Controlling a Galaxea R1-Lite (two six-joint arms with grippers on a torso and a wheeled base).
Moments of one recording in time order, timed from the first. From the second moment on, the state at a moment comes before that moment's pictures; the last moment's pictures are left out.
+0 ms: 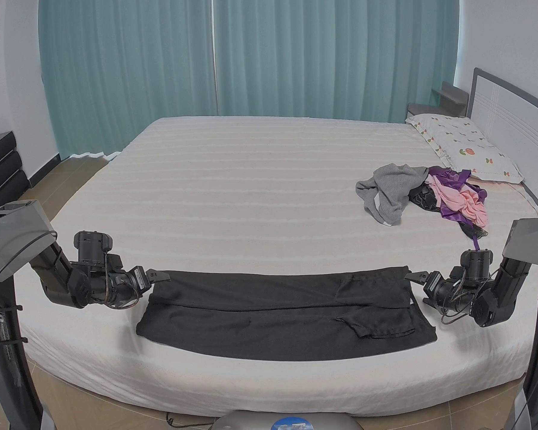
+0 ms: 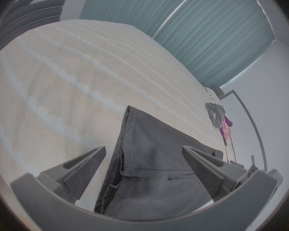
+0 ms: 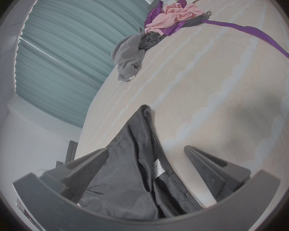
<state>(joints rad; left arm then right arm) 0.05 2.27 -0.87 -0.63 -0.37 -0.48 -0.06 2.39 -0.67 -1.09 0.33 0.74</state>
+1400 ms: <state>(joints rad) 0.01 2.37 -0.89 -0.64 -0.39 -0.30 -0.05 2.40 -0.67 -1.10 0.33 0.73</state>
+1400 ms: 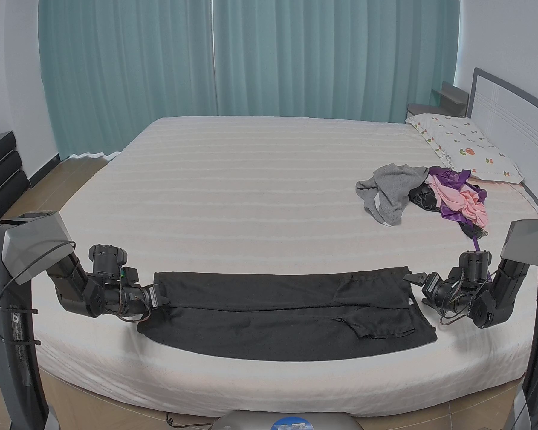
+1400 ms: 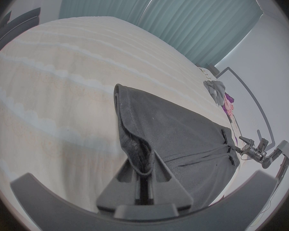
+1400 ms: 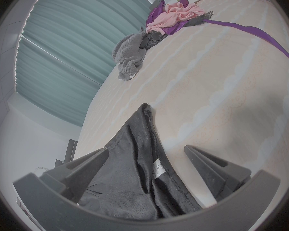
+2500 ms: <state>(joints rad) 0.01 2.34 -0.90 -0.64 -0.37 -0.34 -0.10 2.39 -0.69 -1.09 0.33 0.74</state>
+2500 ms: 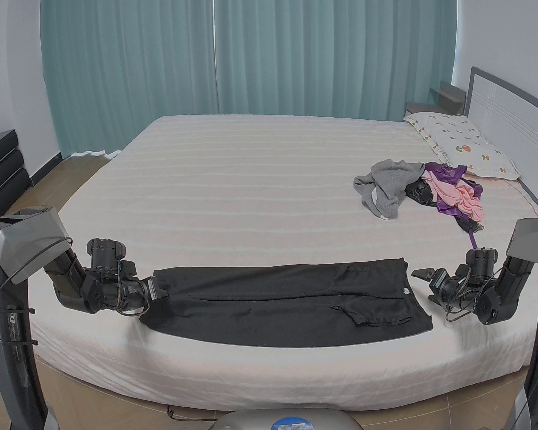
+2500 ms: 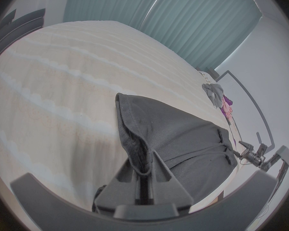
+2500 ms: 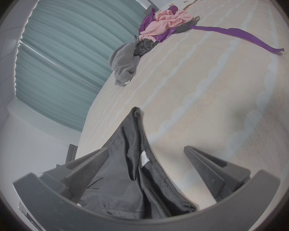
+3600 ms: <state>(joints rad) -0.13 2.18 -0.89 -0.63 -0.30 -0.49 -0.10 2.40 -0.69 -1.10 0.33 0.74</state>
